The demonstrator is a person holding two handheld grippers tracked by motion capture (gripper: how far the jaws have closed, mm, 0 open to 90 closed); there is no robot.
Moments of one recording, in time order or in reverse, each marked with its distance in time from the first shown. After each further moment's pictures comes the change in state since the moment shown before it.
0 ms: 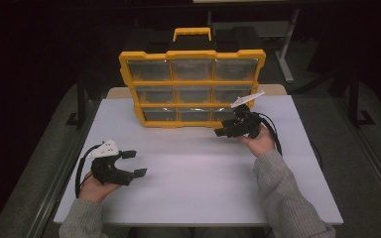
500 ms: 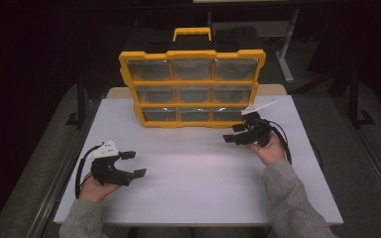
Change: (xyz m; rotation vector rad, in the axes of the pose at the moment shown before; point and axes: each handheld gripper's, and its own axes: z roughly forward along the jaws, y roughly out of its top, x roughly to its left) left arm 0.003 -0.005 0.001 0.014 0.012 -0.004; right arm -0.001 -0.029 -0.017 -0.025 -0.049 0.020
